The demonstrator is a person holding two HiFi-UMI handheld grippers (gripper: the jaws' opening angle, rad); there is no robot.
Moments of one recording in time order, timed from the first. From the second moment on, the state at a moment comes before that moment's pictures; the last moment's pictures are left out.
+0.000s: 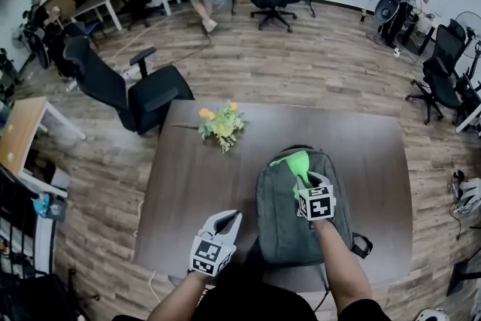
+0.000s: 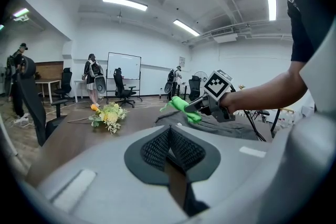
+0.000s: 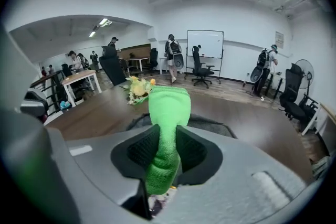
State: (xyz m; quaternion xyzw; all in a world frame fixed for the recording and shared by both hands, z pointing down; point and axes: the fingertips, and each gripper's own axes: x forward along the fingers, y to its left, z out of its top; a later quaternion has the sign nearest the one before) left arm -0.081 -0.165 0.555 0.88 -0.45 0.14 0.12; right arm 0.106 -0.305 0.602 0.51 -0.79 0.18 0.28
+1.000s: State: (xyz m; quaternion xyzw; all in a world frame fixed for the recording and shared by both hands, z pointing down) left arm -0.113 -0.147 0.555 0.86 -0.48 0.12 0.13; right arm 0.026 -0.265 0.677 0.45 -0.79 0.23 0.36
